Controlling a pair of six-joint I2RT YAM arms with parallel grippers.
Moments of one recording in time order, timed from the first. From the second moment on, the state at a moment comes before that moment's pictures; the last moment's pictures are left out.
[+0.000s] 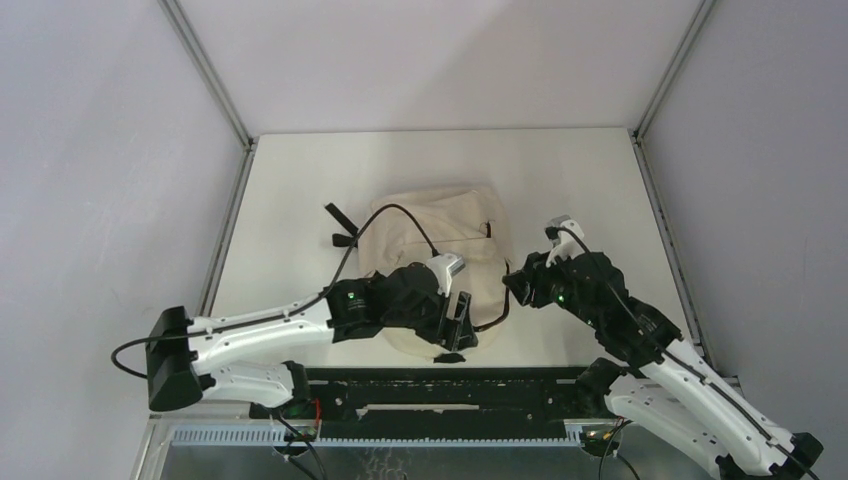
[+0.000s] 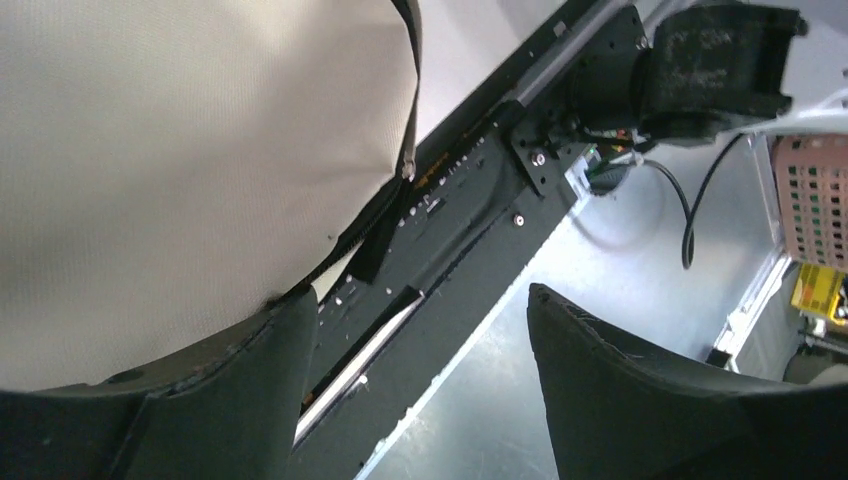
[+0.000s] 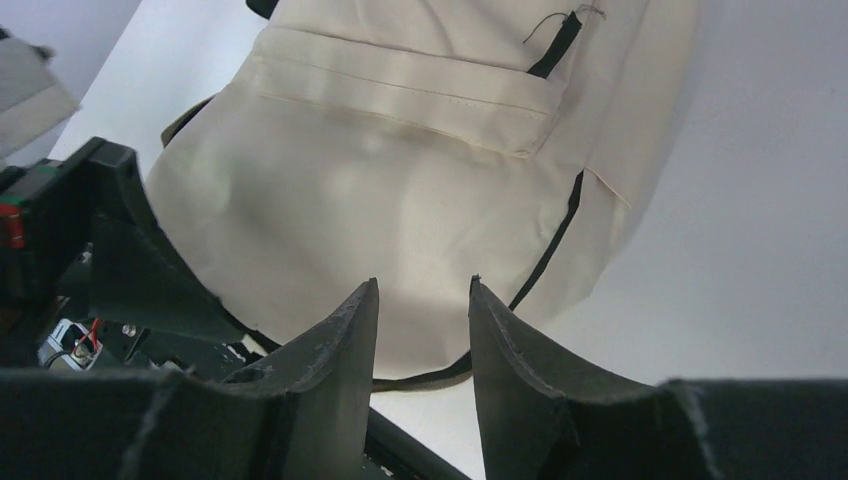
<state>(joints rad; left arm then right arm) -1.20 1.21 0.93 -0.42 0.08 -0.72 0.69 0.61 0.70 -0.52 0.04 0.38</state>
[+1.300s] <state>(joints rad) -1.20 1.34 0.94 -0.31 0.02 -0.79 0.69 0.53 0.67 -0.54 0.04 0.38</state>
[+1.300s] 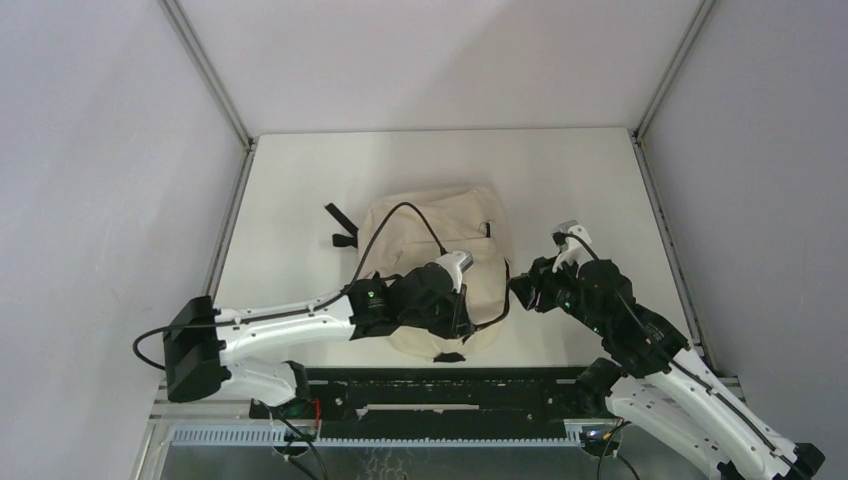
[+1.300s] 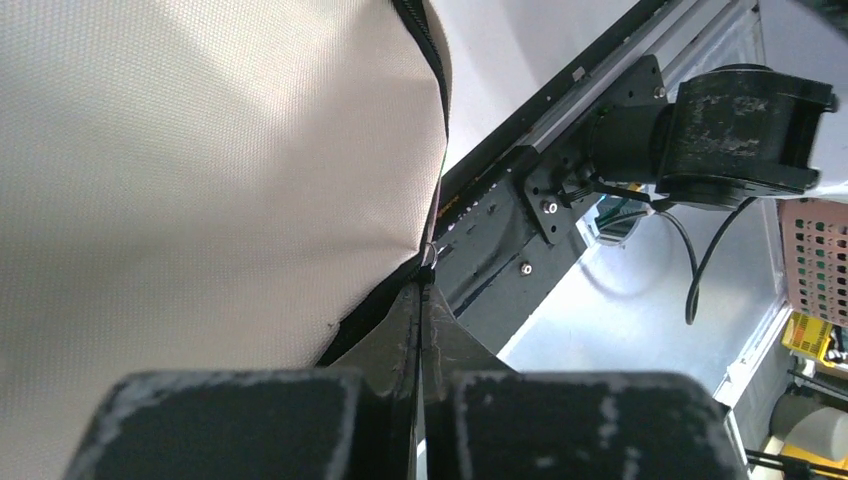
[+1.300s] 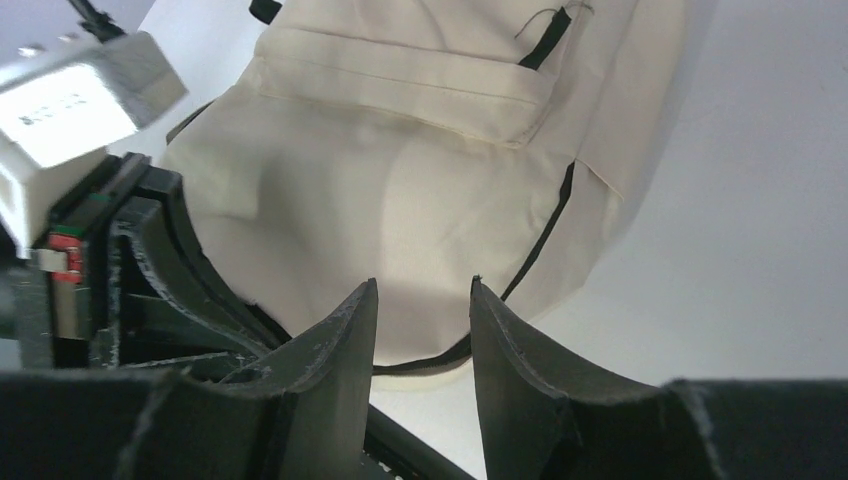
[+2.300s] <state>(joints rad) -1.20 1.21 0.88 -0.33 0.02 -0.79 0.56 0.72 0.46 -0.50 -0.20 1.16</state>
